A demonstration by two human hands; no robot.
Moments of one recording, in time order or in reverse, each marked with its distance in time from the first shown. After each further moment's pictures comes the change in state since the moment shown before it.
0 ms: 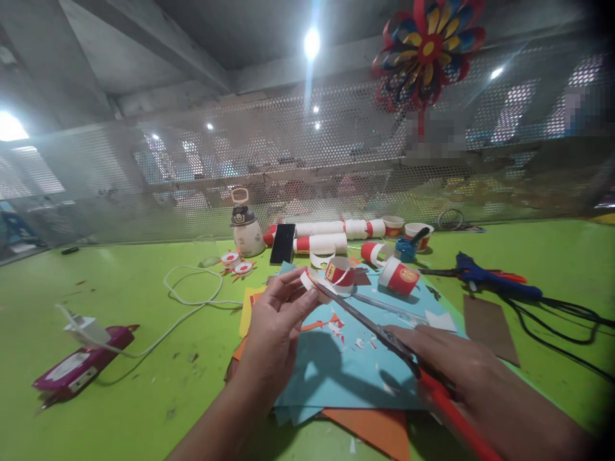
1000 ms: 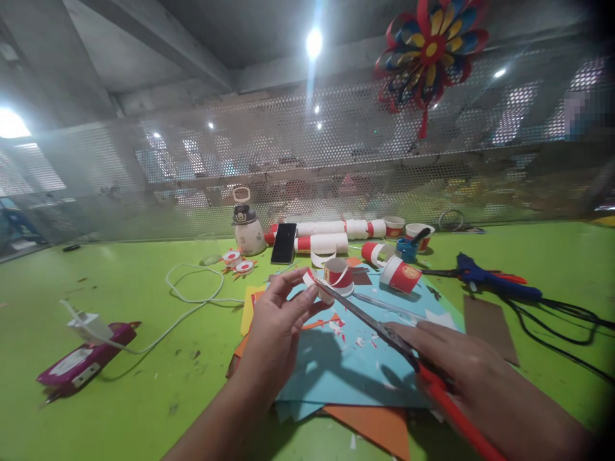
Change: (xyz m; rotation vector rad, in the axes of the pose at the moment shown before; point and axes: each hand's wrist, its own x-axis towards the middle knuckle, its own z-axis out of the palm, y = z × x) left_hand 0.000 0.000 -0.001 -0.001 -0.015 0.007; right_hand 0.004 0.001 -0.002 -0.174 0.130 -0.110
